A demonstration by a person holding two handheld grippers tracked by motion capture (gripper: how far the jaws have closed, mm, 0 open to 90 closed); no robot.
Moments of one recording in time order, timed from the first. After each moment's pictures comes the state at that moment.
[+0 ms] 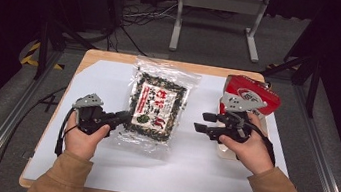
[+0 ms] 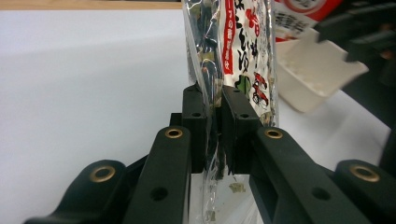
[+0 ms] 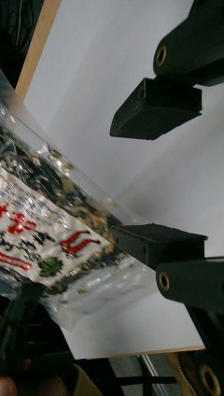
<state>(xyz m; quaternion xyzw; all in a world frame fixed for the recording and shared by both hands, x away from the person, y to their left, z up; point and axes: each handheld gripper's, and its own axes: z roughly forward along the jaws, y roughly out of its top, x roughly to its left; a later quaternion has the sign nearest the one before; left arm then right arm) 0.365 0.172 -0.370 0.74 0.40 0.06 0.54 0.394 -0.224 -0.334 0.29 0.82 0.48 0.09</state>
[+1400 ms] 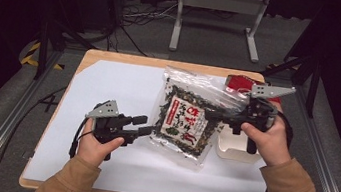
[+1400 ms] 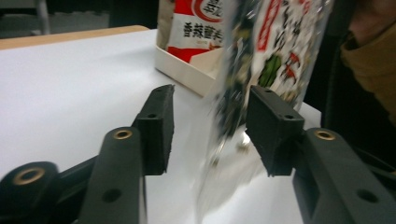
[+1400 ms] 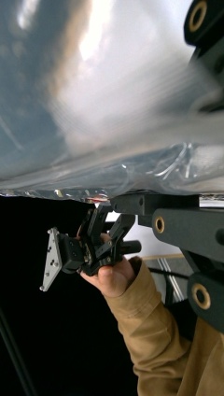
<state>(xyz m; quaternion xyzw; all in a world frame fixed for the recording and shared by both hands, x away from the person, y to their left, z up) 0.362 0.141 -0.377 0.75 0.28 0.04 0.60 0.388 -0.250 -0.273 0.22 0.78 0.58 -0.02</state>
